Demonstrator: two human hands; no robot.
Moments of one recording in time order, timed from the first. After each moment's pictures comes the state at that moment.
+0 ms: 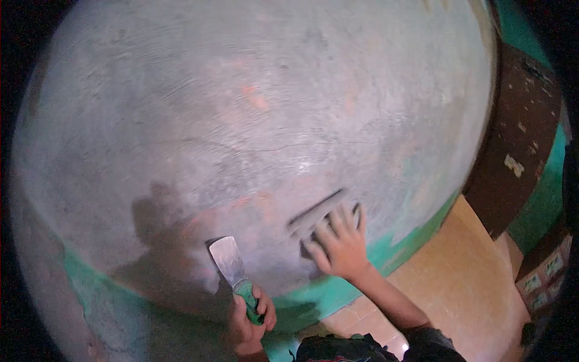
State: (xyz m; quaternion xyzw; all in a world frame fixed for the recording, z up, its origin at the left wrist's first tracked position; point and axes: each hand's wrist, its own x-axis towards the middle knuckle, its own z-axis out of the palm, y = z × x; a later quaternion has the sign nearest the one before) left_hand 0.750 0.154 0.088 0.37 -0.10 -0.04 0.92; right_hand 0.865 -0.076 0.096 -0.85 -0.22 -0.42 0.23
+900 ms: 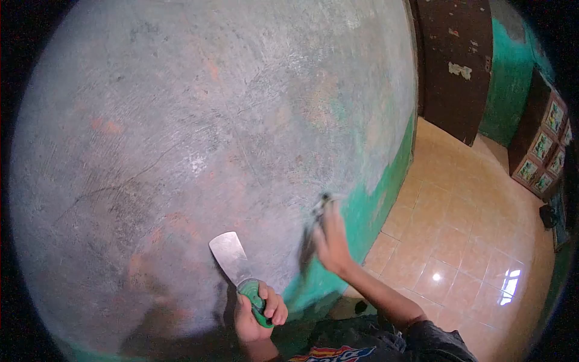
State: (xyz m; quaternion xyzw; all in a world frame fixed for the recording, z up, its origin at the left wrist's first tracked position) left_hand 0.734 0.158 0.103 0.39 -0.17 -0.26 0.87; right_hand 0.790 -0.050 0.003 -0.76 0.06 -0.32 0.56
